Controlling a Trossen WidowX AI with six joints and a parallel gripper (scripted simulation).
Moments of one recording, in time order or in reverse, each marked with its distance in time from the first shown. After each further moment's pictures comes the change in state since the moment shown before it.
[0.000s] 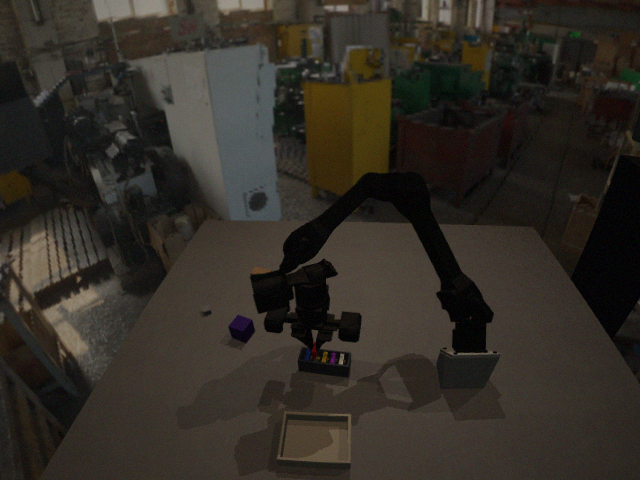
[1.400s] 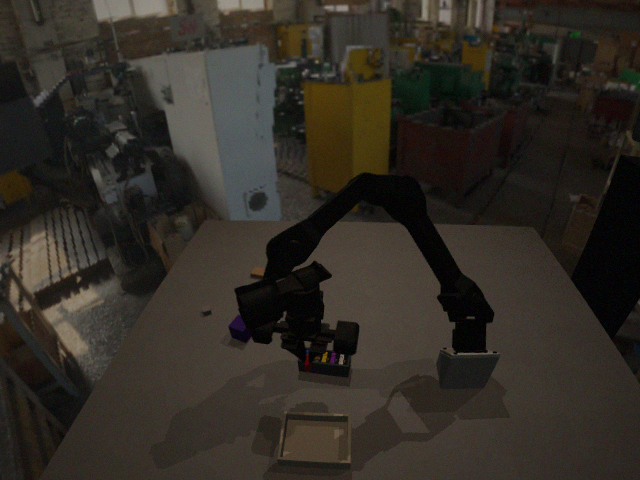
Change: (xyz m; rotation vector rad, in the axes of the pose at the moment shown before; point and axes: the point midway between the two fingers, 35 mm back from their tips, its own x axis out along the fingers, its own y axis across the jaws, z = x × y) arm -0.036 0.000 -0.060 0.001 0.018 0.006
